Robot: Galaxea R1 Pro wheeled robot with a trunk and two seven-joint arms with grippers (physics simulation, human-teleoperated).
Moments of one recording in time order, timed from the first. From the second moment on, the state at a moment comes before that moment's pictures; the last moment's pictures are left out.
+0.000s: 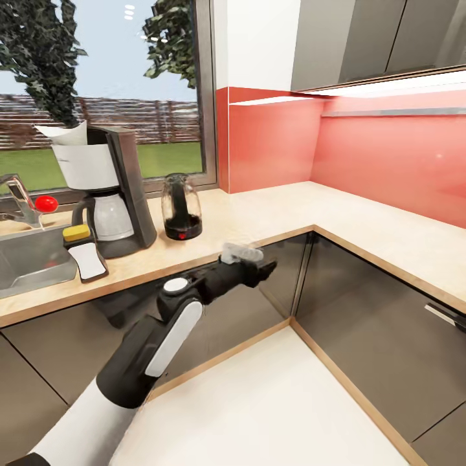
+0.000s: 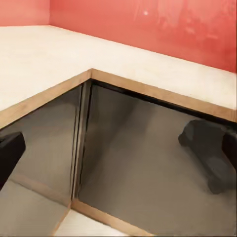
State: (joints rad) left arm -0.75 -0.06 -0.56 -1.58 0.50 0.63 0.02; right arm -0.19 -0.18 0.29 0.04 0.36 -0.26 0.30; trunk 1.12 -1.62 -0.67
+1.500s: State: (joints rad) left arm -0.12 0.22 -0.19 -0.03 0.55 -0.15 -1.30; right arm -0.19 -0.18 0.29 -0.14 0.34 -0.25 0.49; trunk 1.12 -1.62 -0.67
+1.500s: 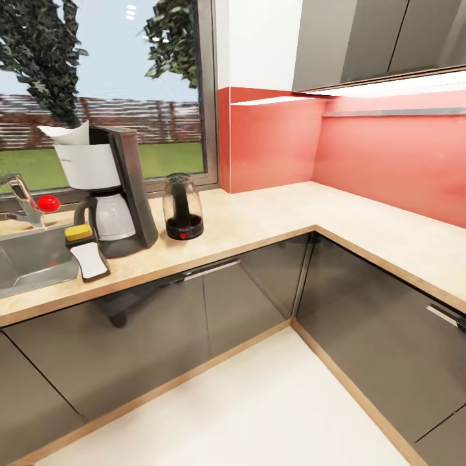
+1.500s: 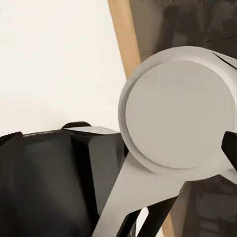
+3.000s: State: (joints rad) left arm -0.12 0.22 -0.19 -0.03 0.56 -0.14 -1.29; right arm -0.19 -0.18 0.29 -0.13 0.34 -0.25 0.48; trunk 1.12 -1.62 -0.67
